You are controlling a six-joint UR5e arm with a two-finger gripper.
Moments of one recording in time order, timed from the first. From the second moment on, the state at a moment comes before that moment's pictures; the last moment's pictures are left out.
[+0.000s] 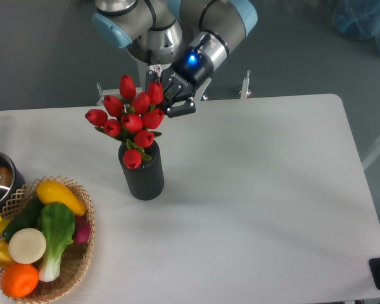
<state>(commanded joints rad) 2.84 -1.40 -2.24 -0.93 0.17 1.32</state>
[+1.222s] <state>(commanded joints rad) 2.95 -1.40 -2.09 -0.93 0.00 1.03</state>
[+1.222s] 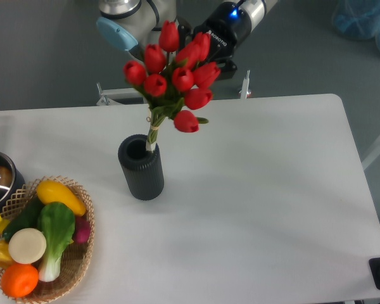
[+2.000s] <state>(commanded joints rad) 3.07 -1.46 -2.01 -0.92 0.22 1.36</state>
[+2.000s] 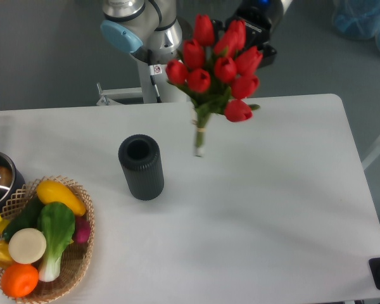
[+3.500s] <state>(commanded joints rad) 2.95 -1.65 -1.71 -1.05 1.40 1.40</state>
